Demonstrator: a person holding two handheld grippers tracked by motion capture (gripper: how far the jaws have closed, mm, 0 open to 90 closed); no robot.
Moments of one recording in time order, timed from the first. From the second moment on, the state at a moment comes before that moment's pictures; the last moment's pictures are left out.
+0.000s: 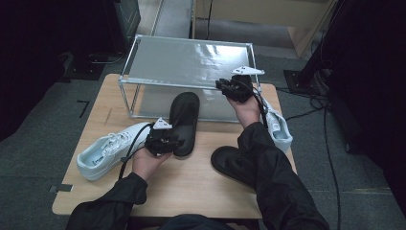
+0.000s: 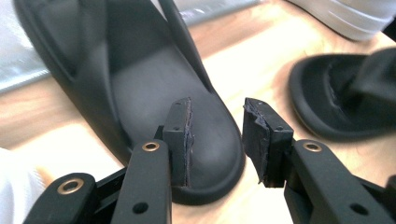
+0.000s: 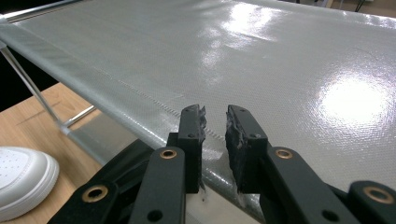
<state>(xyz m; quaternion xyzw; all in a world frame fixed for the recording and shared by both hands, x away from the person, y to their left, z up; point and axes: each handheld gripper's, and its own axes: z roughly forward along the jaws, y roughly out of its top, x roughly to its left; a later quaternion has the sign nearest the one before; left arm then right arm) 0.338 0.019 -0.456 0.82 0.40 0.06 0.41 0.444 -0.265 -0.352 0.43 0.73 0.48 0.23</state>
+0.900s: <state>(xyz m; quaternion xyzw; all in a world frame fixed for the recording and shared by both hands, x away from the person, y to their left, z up) 0.307 0.010 -0.504 0.85 0.38 0.05 0.37 0.447 -0.269 -0.356 0.42 0.73 0.49 0.24</state>
